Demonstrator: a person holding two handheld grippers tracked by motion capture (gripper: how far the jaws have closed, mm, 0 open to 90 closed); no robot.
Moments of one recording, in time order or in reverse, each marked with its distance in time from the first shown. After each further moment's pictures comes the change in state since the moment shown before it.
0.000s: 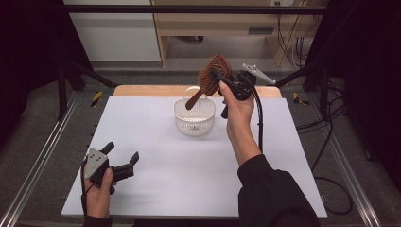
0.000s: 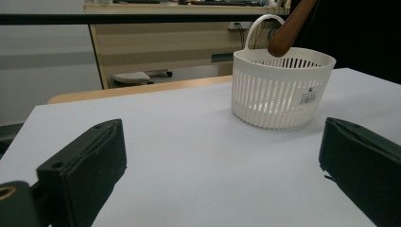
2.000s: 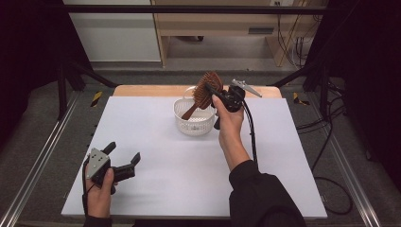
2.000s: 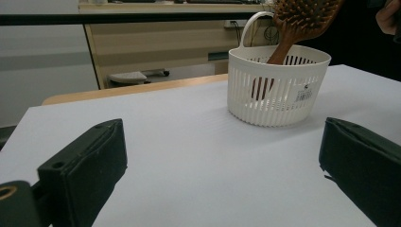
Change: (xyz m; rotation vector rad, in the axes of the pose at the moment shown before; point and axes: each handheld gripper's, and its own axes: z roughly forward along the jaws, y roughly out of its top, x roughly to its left) left arm -0.002 -0.001 0.002 0.004 -0.014 0.012; right arm -0.020 -0.057 0.019 0.069 -0.025 0.072
